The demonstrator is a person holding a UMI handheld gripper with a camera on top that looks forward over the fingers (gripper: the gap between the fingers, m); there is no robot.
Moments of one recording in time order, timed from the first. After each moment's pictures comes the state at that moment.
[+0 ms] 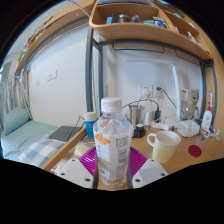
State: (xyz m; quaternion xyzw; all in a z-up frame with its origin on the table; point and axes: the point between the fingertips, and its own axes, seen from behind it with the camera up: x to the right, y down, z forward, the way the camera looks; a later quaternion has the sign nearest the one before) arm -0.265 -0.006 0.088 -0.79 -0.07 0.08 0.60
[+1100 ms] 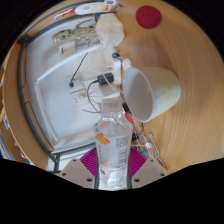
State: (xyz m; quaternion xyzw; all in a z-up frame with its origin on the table) arm -0.219 0.082 0.153 -0.56 0.54 0.58 0.25
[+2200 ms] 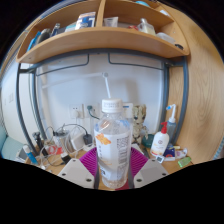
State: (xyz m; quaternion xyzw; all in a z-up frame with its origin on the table) arm 0.044 0.076 0.198 -0.81 0.07 -0.03 0.59
